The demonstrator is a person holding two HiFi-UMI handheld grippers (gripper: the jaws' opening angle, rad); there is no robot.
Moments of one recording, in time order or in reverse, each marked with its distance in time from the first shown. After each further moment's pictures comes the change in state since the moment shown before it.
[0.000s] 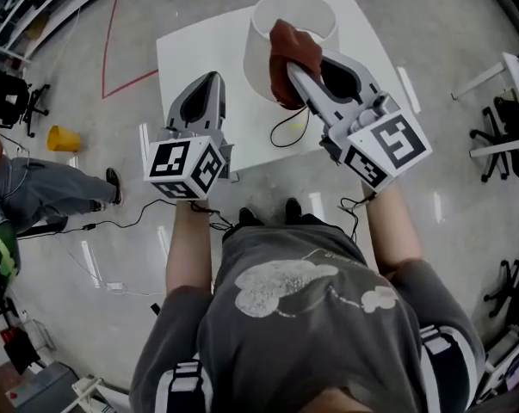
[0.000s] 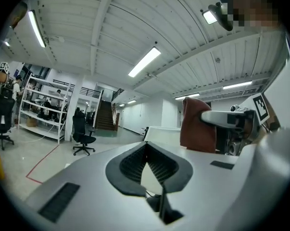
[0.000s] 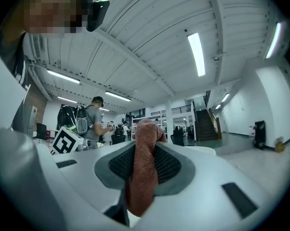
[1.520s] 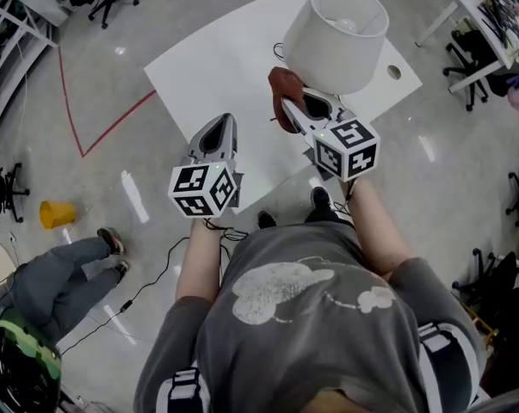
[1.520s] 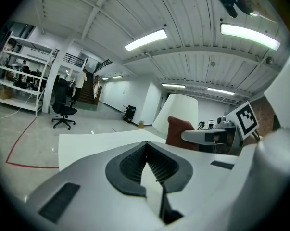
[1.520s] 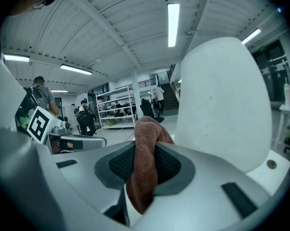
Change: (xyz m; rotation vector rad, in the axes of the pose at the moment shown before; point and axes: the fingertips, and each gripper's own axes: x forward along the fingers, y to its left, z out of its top) left arm -0.030 0.157 -0.106 -0.134 0.270 -0.286; right arm 0.124 0.057 -0.179 0.200 0.338 -0.442
